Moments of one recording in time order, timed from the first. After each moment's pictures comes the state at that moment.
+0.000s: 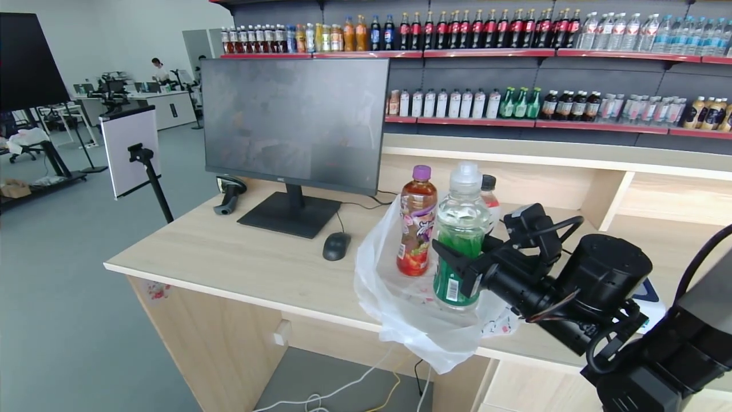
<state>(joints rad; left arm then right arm) 0.00 0.00 0.00 -0.01 0.00 -0.01 0.49 1.98 -0.51 -1.57 0.10 -0.07</state>
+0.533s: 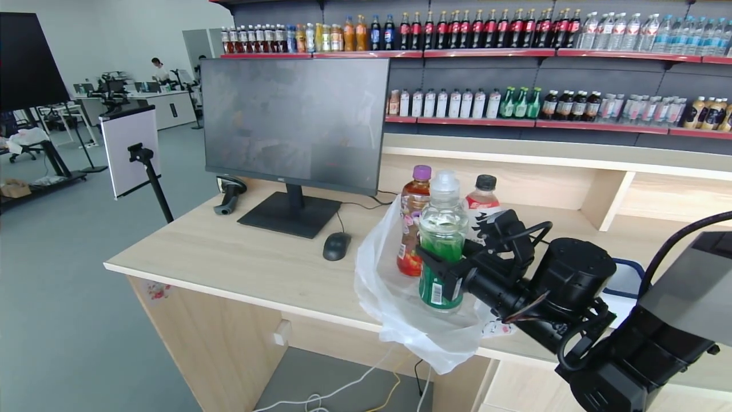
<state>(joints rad) 0.00 0.00 0.00 -0.01 0.00 0.00 0.52 2.05 -0.57 -1.57 0.10 -0.07</state>
